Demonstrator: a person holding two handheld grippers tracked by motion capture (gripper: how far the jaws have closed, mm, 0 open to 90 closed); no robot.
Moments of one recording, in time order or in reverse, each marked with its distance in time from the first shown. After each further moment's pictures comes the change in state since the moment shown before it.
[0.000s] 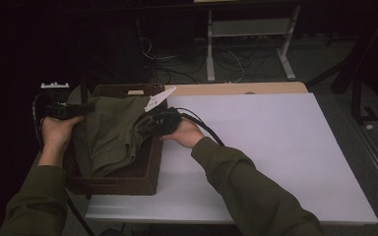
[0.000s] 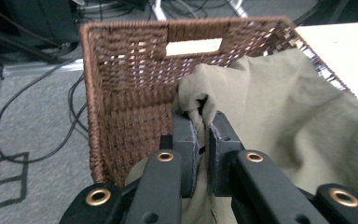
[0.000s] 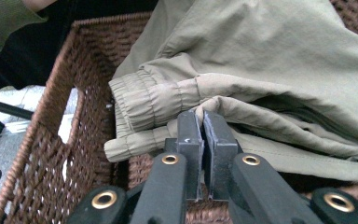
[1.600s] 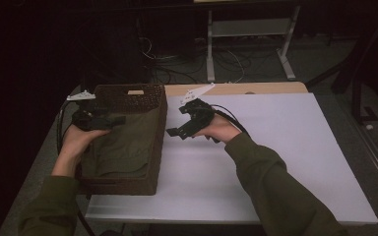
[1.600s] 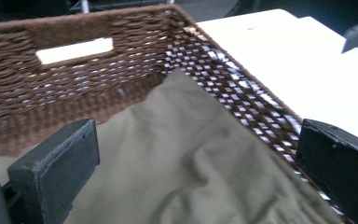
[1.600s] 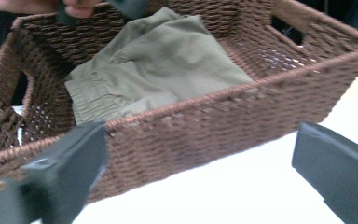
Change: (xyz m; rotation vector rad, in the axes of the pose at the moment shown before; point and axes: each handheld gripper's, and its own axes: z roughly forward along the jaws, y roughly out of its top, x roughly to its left) left arm -0.061 -0.020 0.020 -0.052 -0.252 0.140; right arm -0.027 -0.047 -0.066 -0.057 -0.171 0.098
